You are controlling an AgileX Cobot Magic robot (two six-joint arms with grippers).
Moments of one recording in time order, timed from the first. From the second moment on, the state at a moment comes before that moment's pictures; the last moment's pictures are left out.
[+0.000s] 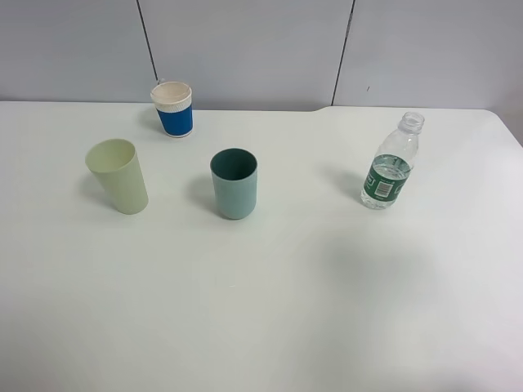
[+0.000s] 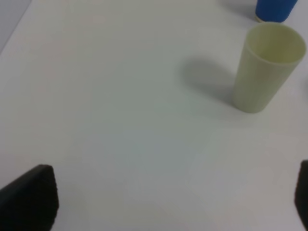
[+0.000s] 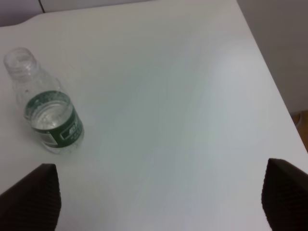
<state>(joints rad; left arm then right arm) 0.10 0.00 -0.50 0.01 1.05 -0.06 0.03 0.44 -0.65 -0.17 0.85 0.18</state>
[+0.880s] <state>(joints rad) 0.10 0.00 -0.50 0.01 1.05 -0.06 0.07 1.06 -0.65 -0.19 0.54 0.18</state>
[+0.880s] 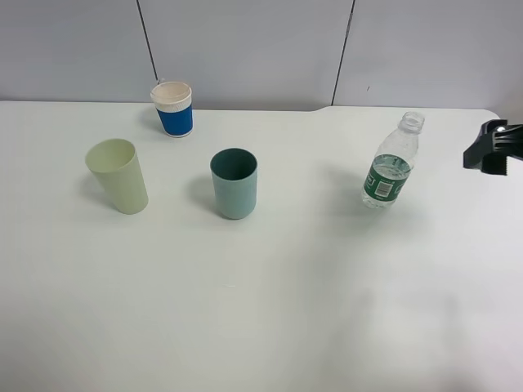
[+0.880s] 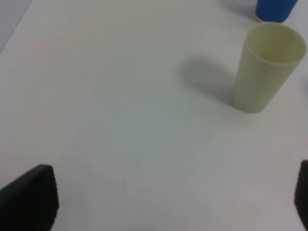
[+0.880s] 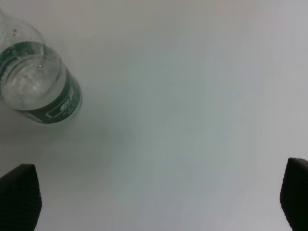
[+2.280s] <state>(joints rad) 0.10 0.00 -0.50 0.01 1.05 -0.06 0.20 1.69 -0.50 -0.05 -0.25 0.14</state>
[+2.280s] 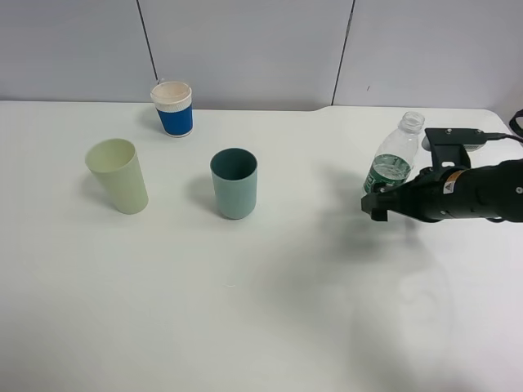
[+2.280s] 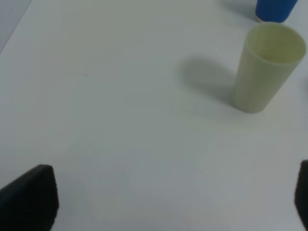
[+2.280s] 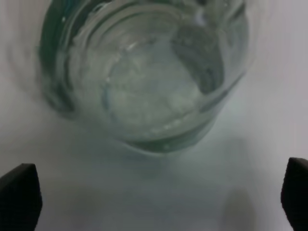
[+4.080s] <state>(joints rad) 0.10 0.00 -0.50 0.01 1.05 -0.06 0.20 1.96 -0.50 0.05 -0.91 -0.14</state>
